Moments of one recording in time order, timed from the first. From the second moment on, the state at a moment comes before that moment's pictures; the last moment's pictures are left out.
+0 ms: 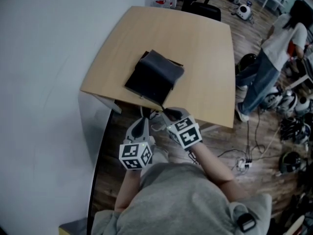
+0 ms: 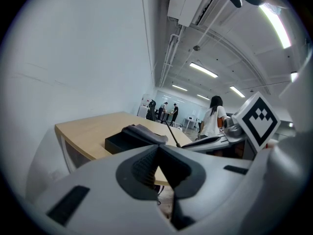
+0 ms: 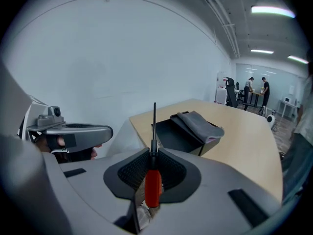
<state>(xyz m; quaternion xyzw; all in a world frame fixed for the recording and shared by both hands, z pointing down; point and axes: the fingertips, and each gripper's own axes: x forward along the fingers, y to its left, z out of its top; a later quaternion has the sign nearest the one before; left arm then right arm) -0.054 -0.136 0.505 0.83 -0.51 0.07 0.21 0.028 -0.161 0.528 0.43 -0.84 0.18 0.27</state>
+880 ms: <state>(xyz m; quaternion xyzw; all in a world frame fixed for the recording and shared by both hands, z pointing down) -0.008 -0.016 0.509 0.82 -0.53 0.06 0.20 0.081 -0.029 0.519 0.45 -0.85 0.17 0.22</state>
